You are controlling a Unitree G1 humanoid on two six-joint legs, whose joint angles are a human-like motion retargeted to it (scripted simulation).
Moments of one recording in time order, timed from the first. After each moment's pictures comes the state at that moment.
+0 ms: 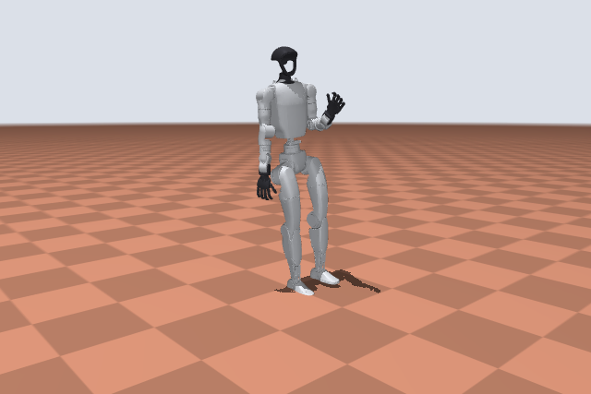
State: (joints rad) left arm -0.05 0.07 -0.26 -0.11 0.44 -0.52 0.54; right arm -0.07 -0.15 -0.07 1.60 -0.57 0.03 -0.03; waist -0.21 -0.02 -0.02; left_leg -0.18 -0.12 -0.09 0.17 -0.01 -0.01; right_leg -0.06 -0.04 -0.22 0.06 -0.01 -0.06
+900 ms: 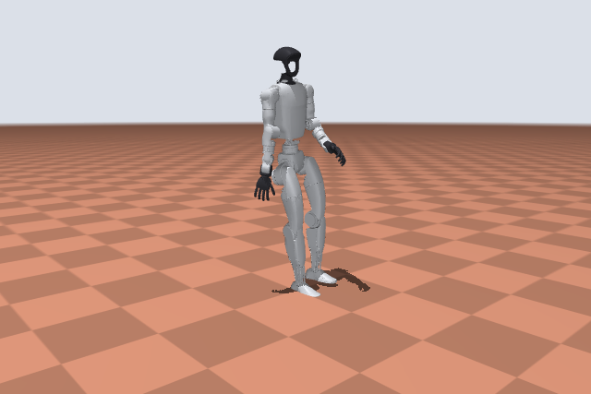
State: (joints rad) left arm -0.15 0.05 -0.28 0.79 0.62 -0.49 0.21; right arm -0.11 -0.19 -0.05 1.67 -0.61 0.09 -0.07; waist -0.17 -0.01 0.02; left_leg -0.26 -0.16 -0.07 0.24 -0.02 -0.06; right_leg -0.15 -0.08 -0.25 0.05 0.03 -0.09
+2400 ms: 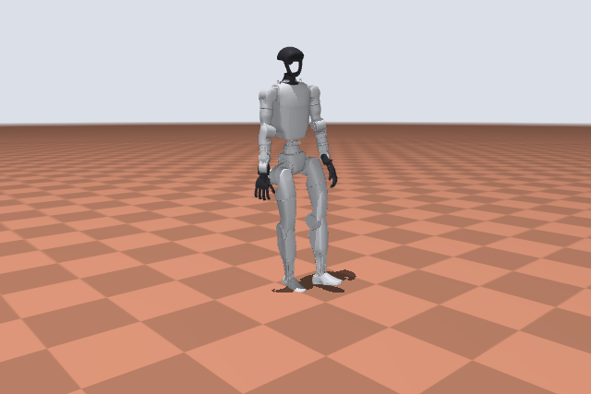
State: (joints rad) left arm -0.10 0.14 -0.05 1.52 0.81 -0.20 0.30; right arm -0.10 -0.18 0.04 1.54 -0.65 0.03 0.01; waist -0.17 -0.03 0.00; left_leg -0.30 -0.16 0.02 0.09 -0.06 0.05; right_leg -0.03 0.00 -0.26 0.03 -0.12 -0.08
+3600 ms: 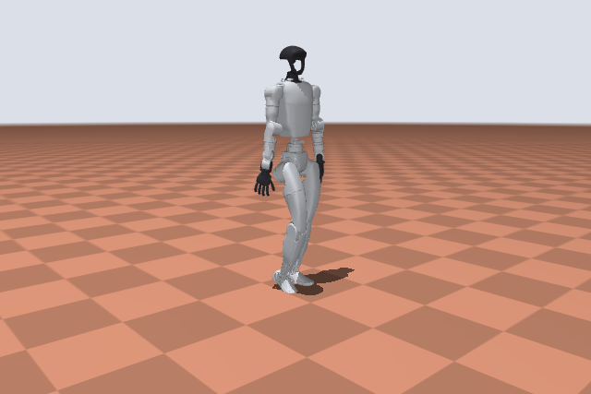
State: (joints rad) left arm 0.00 0.09 -0.09 1.58 0.69 -0.11 -0.03; right arm -0.04 -0.16 -0.01 1.70 -0.62 0.05 -0.01; waist -0.19 0.05 -0.06; left_leg -0.02 -0.12 -0.09 0.10 -0.18 0.15; right_leg -0.32 -0.06 -0.22 0.66 0.05 -0.01
